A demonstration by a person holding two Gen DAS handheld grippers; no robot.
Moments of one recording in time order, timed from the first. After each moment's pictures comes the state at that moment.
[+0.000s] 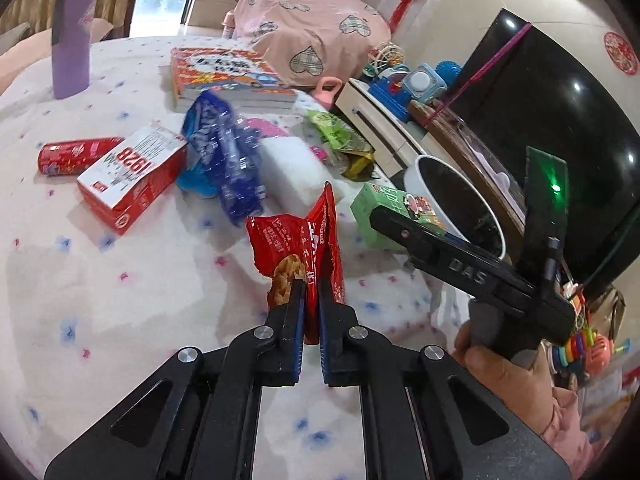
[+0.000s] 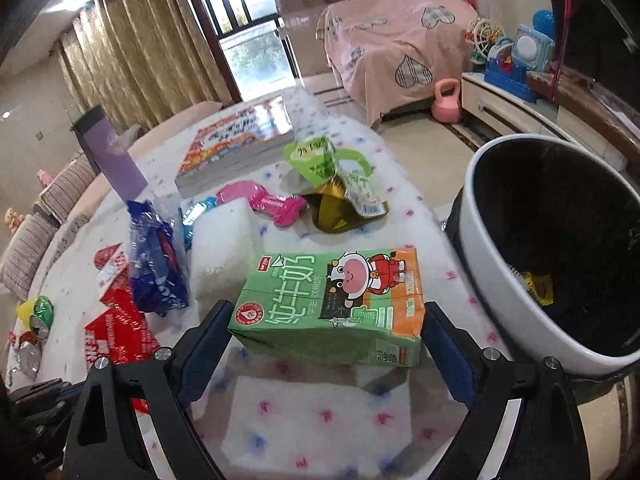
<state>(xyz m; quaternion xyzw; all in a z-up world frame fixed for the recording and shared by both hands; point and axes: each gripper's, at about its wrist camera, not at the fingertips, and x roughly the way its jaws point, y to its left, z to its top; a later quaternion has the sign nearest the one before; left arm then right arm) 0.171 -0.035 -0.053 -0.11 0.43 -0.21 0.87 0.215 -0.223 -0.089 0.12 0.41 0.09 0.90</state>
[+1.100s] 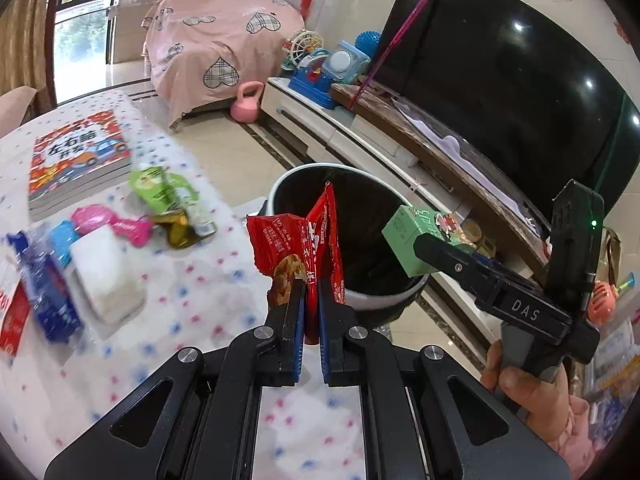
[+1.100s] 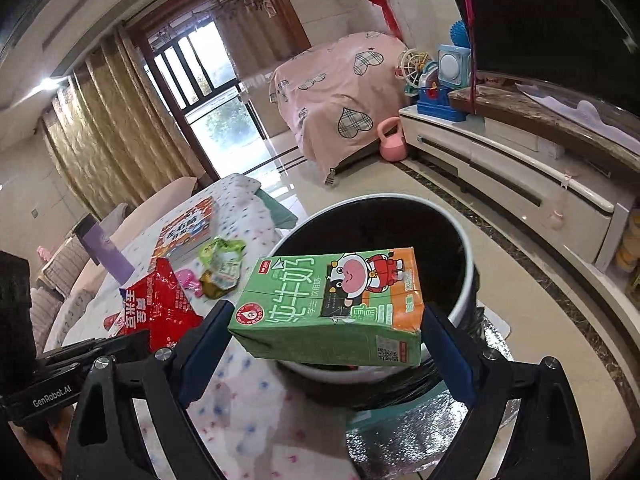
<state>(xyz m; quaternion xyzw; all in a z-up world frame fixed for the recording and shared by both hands) 0.206 -0.196 -0.008 -0.02 0.41 -0.30 0.86 0.162 -0.392 -0.046 0.20 0.33 0.03 0.92</state>
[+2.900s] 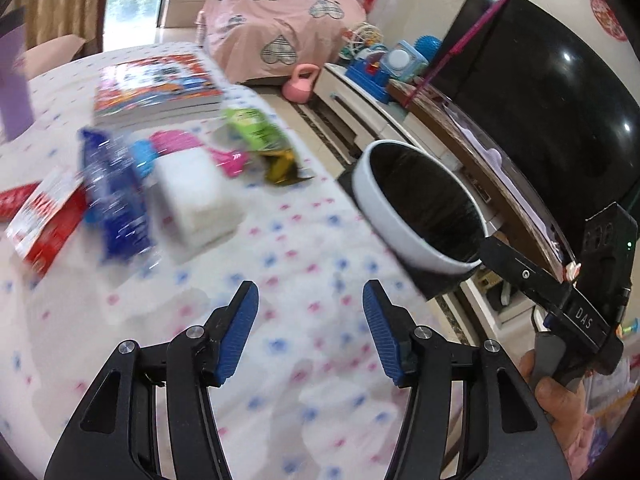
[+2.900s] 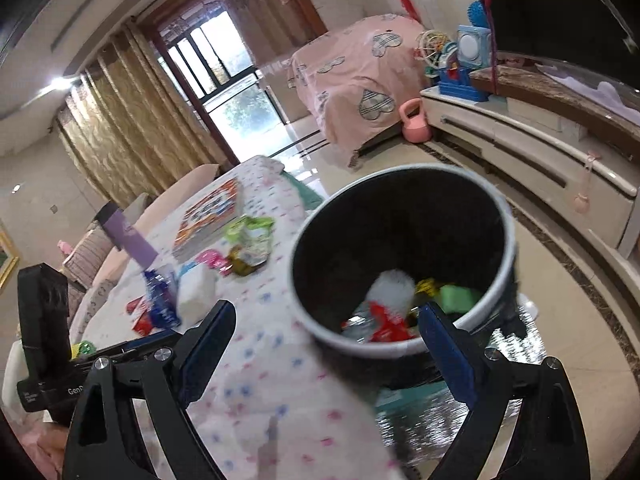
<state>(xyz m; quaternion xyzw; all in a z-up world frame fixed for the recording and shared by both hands) 0.186 -0.110 -0.042 -0.07 0.45 -0.22 0.86 0.152 -0.366 -0.056 0.22 0.35 0.08 0.91</state>
